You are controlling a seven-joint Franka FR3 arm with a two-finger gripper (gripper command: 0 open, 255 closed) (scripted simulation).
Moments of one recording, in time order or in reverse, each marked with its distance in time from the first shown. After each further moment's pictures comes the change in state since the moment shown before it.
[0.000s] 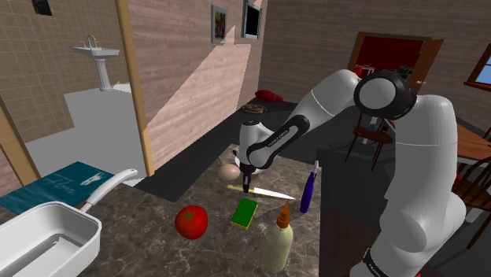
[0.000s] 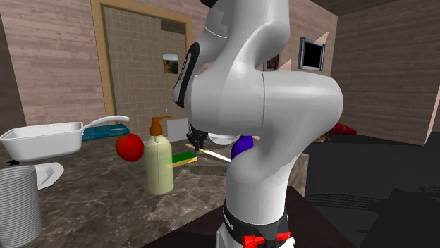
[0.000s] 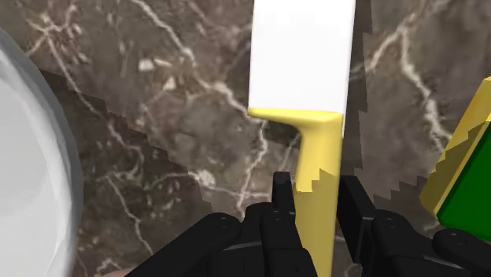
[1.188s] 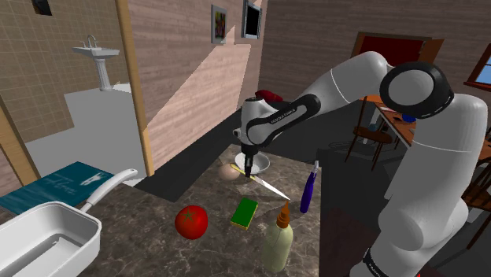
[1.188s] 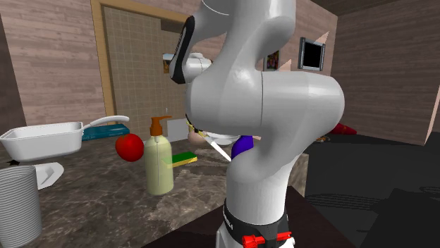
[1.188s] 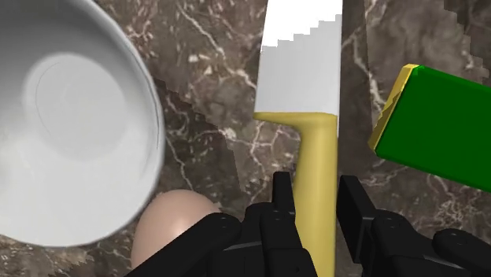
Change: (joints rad) arm -0.048 -0.183 0.064 0.027 0.131 -0.190 -0.093
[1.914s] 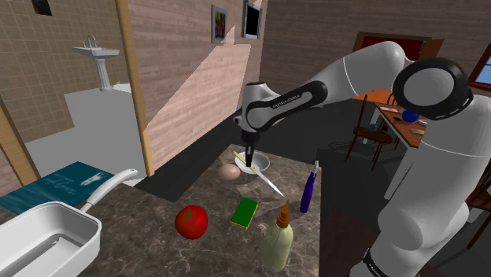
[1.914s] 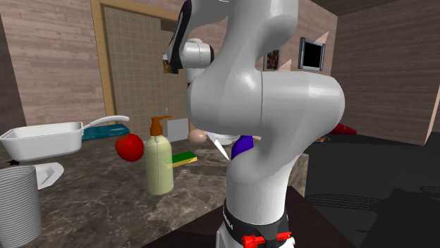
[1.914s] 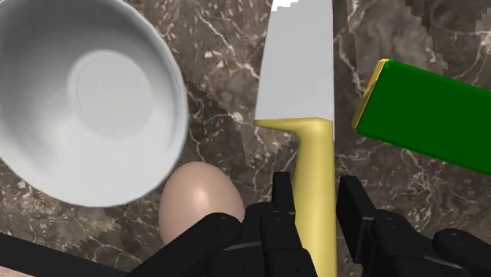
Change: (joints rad) arm -0.011 -0.084 0.016 0.058 0.059 -0.131 -0.041
